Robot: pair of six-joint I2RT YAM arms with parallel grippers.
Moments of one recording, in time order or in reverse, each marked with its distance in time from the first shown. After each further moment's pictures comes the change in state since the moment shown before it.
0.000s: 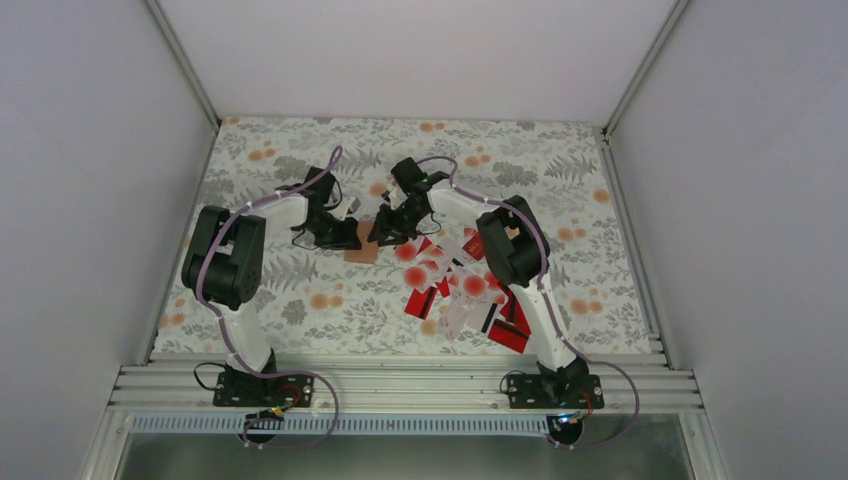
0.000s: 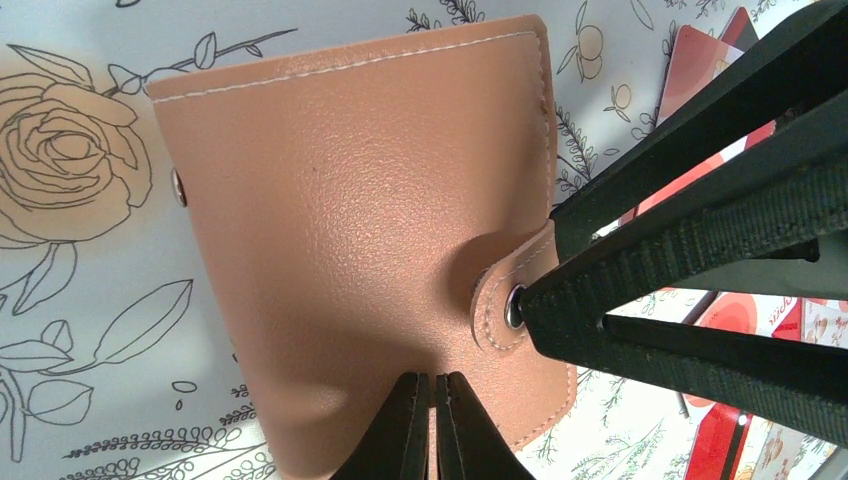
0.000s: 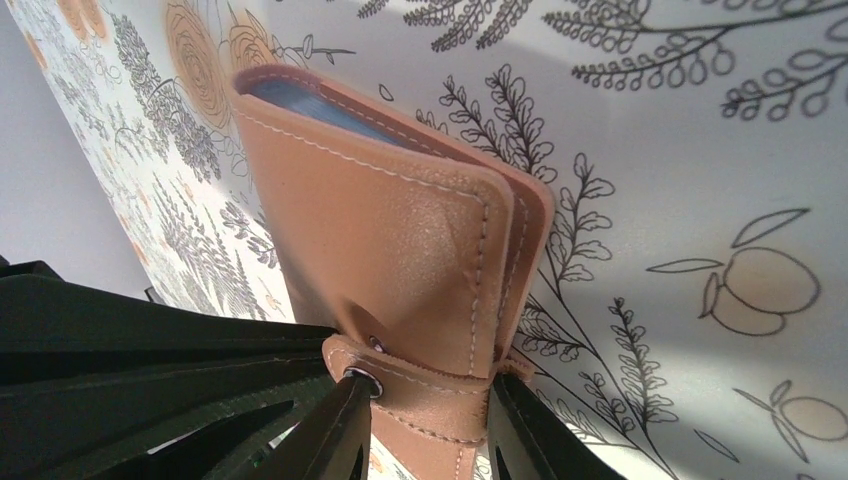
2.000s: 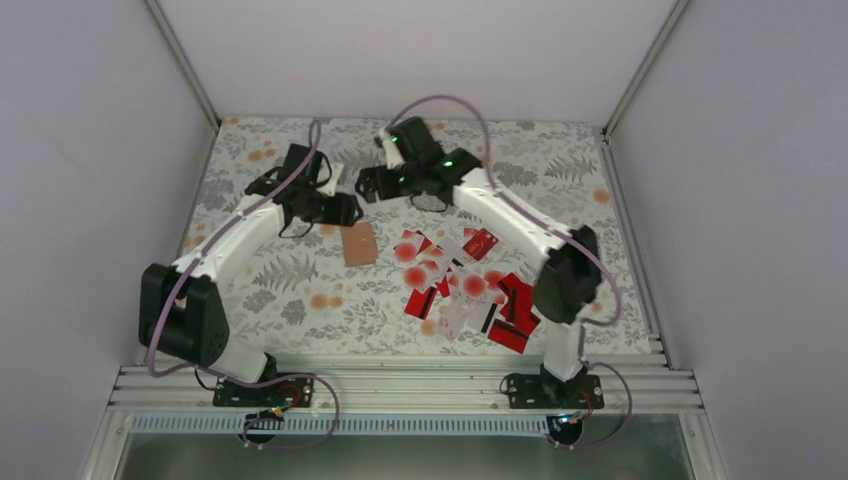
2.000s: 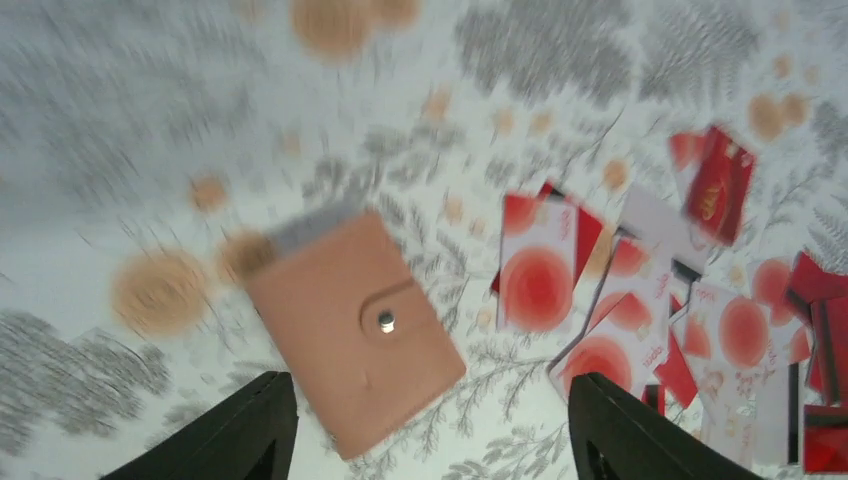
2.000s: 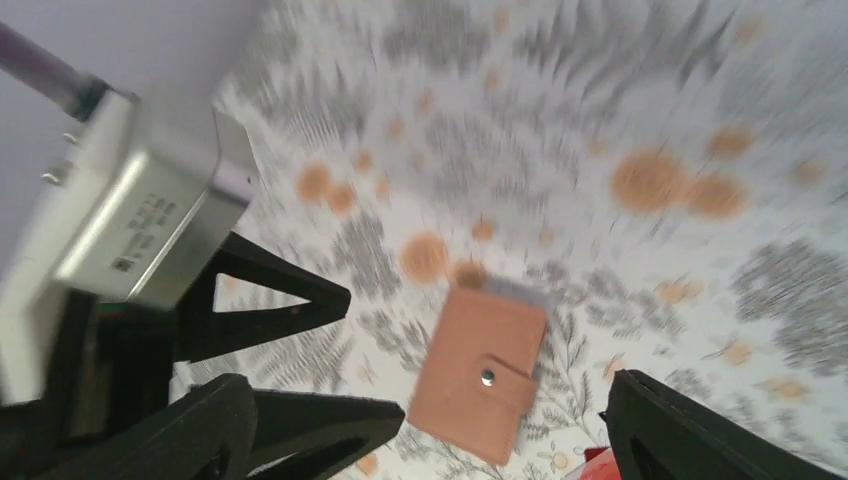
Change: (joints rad) left arm -0.043 -0.332 0.028 -0.082 -0.174 -0.048; right arm 0.105 -0.380 0.013 -0.018 0.494 -0.252
